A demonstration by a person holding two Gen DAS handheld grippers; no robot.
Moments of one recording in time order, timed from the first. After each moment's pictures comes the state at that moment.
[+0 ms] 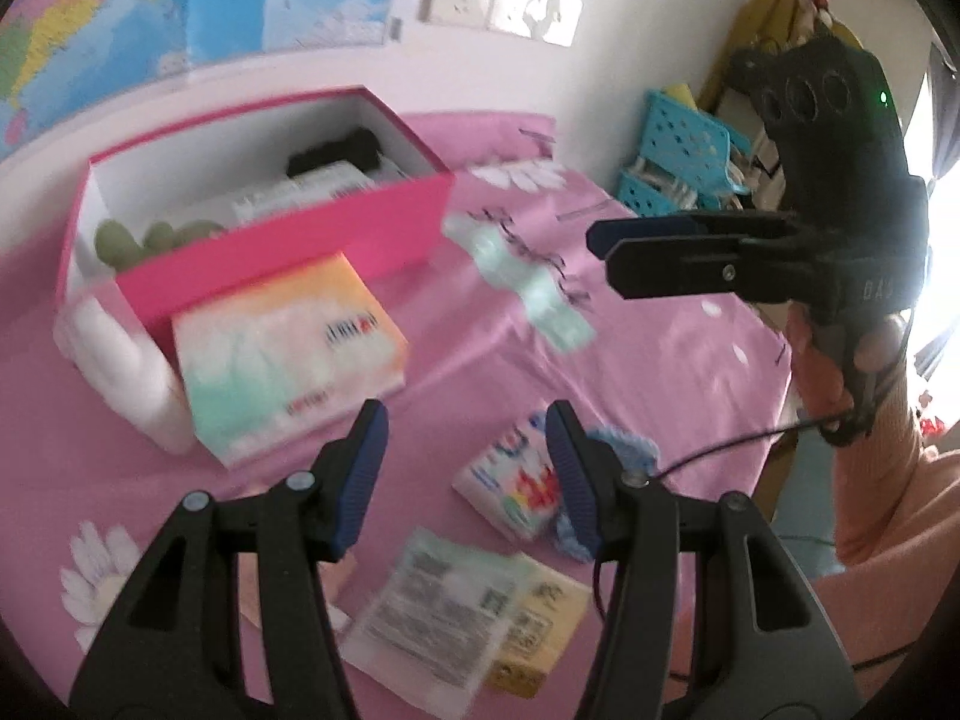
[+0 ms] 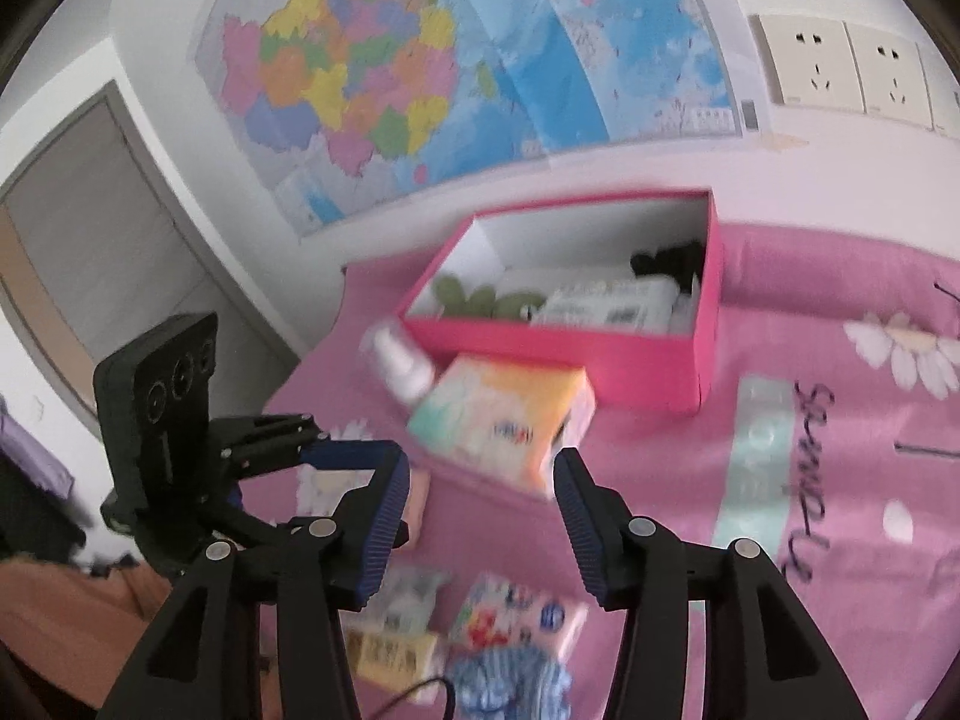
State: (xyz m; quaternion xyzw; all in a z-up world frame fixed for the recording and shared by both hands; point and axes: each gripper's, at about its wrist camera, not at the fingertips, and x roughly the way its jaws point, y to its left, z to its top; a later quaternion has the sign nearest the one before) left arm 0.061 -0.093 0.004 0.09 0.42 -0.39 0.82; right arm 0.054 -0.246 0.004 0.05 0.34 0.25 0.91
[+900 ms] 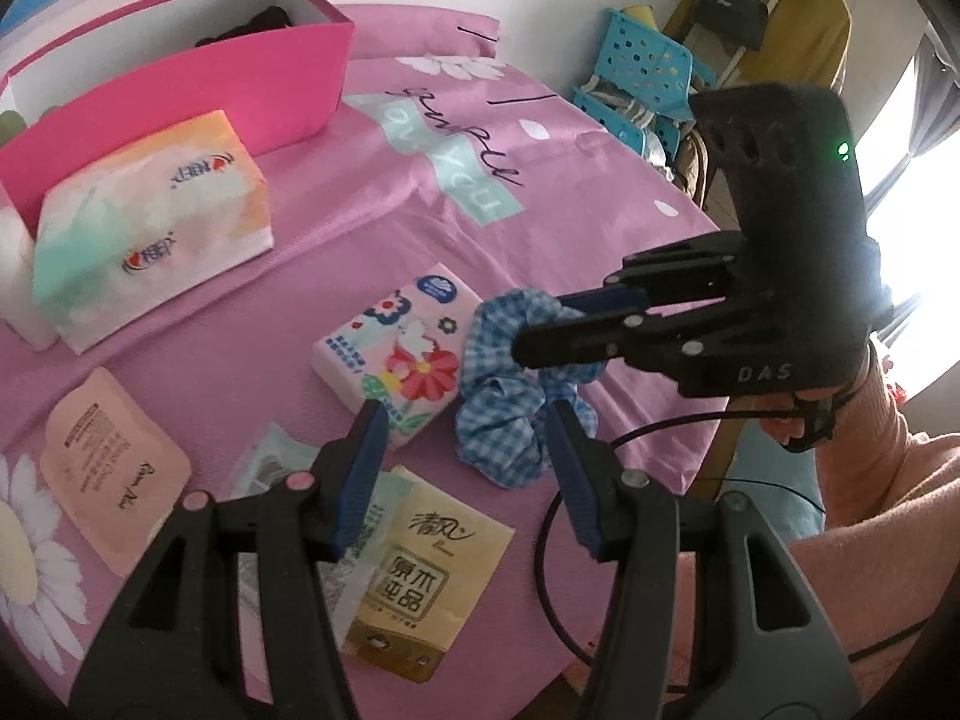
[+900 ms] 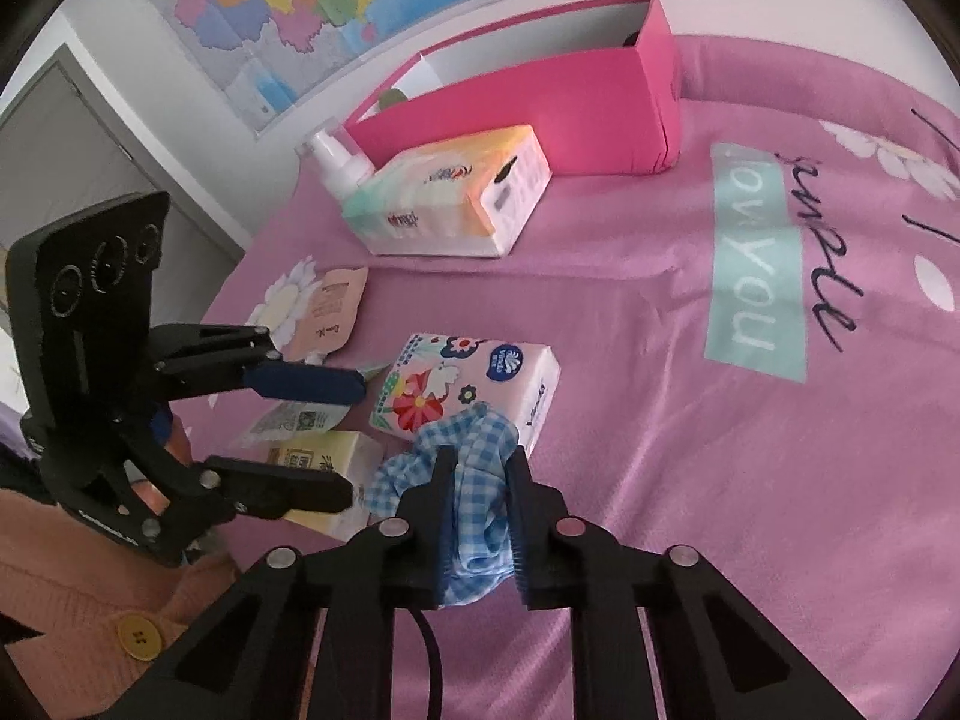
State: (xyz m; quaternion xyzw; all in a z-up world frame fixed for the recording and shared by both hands) left arm 0.022 -0.121 -0.051 0.09 0.49 -0.44 0.75; right arm 0.014 -0.261 -0.102 0.04 0.43 0.23 0.87
